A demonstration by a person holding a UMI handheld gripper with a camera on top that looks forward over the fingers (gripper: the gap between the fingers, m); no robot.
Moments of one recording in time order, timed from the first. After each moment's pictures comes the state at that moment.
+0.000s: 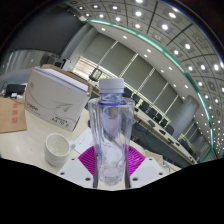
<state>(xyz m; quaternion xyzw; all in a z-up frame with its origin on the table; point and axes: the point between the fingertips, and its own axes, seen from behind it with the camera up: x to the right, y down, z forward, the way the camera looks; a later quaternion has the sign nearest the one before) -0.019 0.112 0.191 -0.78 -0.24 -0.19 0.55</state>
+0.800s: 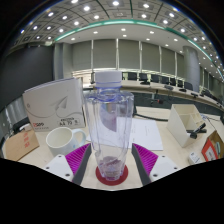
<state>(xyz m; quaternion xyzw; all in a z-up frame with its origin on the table) -0.015 0.119 0.061 -0.85 -0.09 0.06 0.52</state>
